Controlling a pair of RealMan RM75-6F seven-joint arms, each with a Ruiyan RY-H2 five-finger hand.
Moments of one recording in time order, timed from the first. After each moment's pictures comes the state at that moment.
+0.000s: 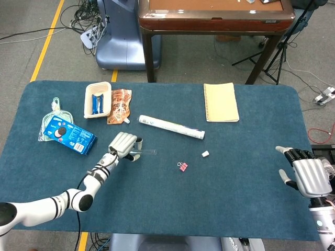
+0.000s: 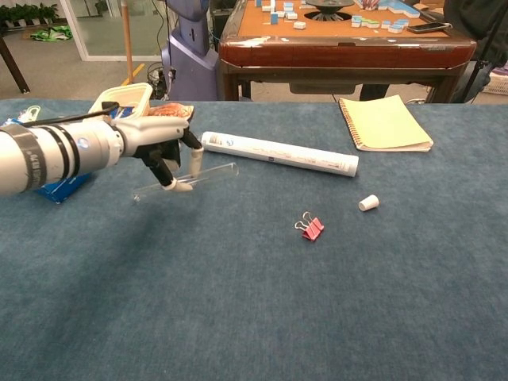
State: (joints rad) left arm -0.92 -1.59 -0.21 -1.30 0.97 0.75 0.27; right arm 0.15 -1.02 0.08 -1.73 -1.49 1.40 -0.16
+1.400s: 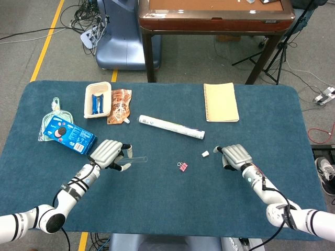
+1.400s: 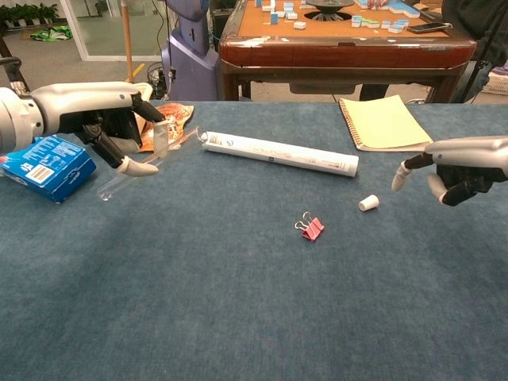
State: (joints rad) left arm -0.79 -1.31 -0.17 -1.71 1.08 0.86 0.11; right arm 0.71 -1.29 0.09 -1.56 -0.93 0.67 -0.34
